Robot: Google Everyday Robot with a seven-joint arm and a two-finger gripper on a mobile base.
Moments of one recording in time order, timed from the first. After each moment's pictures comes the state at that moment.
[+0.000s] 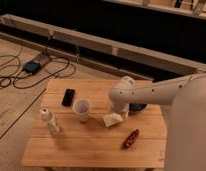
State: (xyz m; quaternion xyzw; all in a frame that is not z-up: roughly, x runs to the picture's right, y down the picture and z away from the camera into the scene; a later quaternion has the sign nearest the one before) arm 0.097 0.162 0.826 -0.16 0.25 0.81 0.51
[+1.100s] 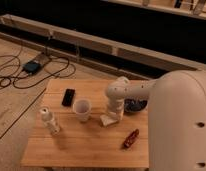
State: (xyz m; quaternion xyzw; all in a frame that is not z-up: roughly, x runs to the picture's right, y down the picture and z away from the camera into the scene) arm 0.071 0.171 0.868 -0.19 0.29 0.80 0.49
